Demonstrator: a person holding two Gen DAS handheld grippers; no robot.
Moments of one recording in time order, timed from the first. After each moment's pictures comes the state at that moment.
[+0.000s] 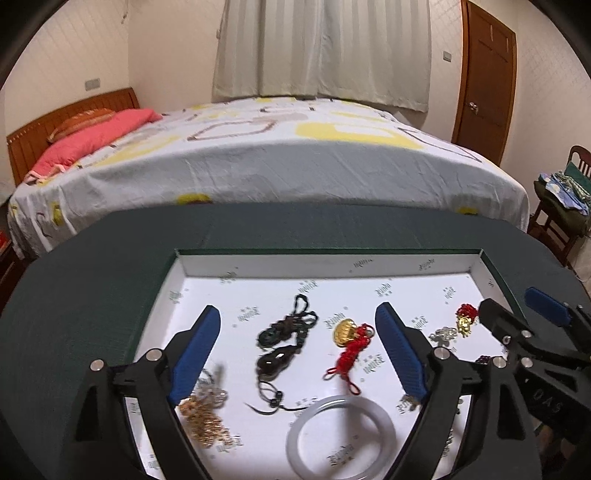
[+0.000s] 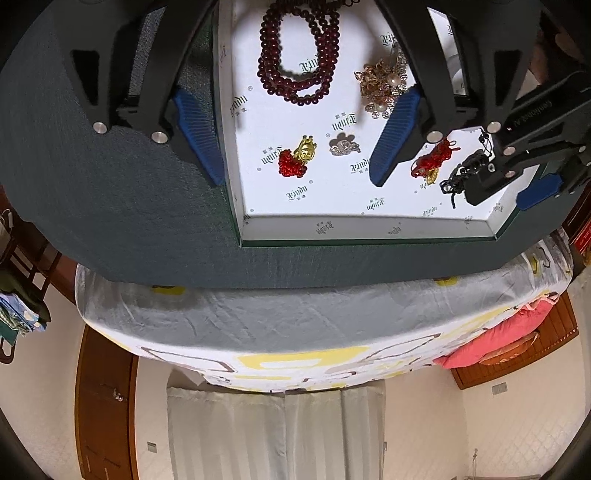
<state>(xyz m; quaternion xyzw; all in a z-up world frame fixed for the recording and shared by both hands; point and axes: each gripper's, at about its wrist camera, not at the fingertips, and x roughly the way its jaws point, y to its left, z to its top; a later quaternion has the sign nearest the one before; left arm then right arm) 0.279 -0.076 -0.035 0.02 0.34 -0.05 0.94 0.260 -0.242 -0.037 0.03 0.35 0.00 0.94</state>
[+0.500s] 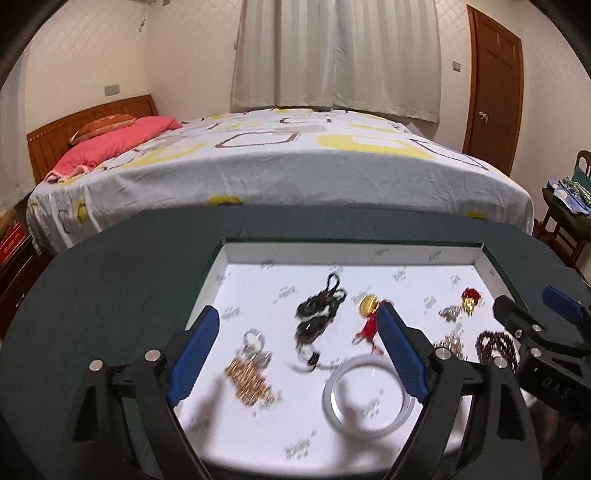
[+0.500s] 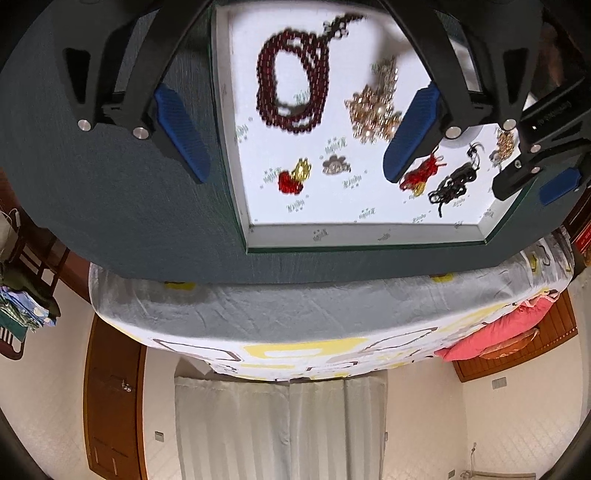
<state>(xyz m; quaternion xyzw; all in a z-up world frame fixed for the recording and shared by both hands) 0.237 -0.050 -0.026 0.01 0.33 -0.02 0.94 0.224 -0.234 -0.031 0.03 0.33 -0.01 0.94</state>
